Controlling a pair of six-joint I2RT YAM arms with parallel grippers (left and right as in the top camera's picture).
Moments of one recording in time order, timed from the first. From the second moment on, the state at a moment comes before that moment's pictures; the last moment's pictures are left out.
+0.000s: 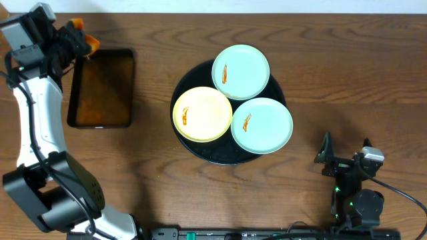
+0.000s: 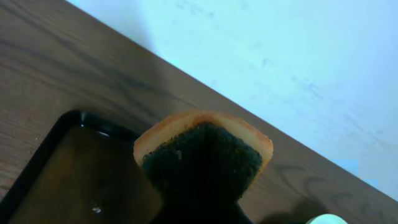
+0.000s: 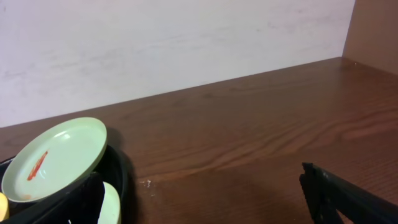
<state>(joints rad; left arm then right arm) 0.40 1.78 1.53 -0.37 0.44 -0.35 -0.01 0.01 0.01 -0.06 0.11 0.17</state>
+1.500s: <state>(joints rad) 0.60 2.01 1.50 -0.15 1.15 -1.82 -0.01 0.01 0.01 -0.06 0.11 0.17</state>
